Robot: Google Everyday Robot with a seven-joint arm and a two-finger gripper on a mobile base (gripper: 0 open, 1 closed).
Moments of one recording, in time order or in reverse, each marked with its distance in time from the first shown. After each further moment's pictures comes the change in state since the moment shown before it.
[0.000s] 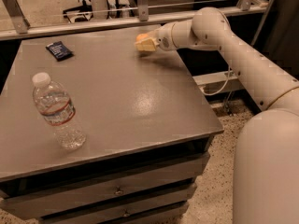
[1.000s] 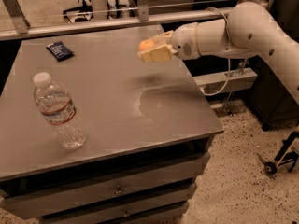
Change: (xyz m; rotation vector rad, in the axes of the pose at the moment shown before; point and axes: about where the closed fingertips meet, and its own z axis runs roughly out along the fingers) arm -0.017 0.111 -0.114 -0.217 -0.063 -0.053
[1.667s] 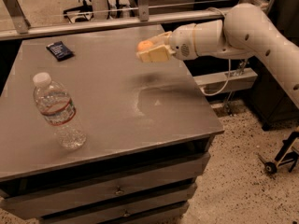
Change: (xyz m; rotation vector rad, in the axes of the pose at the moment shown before) arm 0.000 -0.001 0.005 0.002 -0.001 -0.005
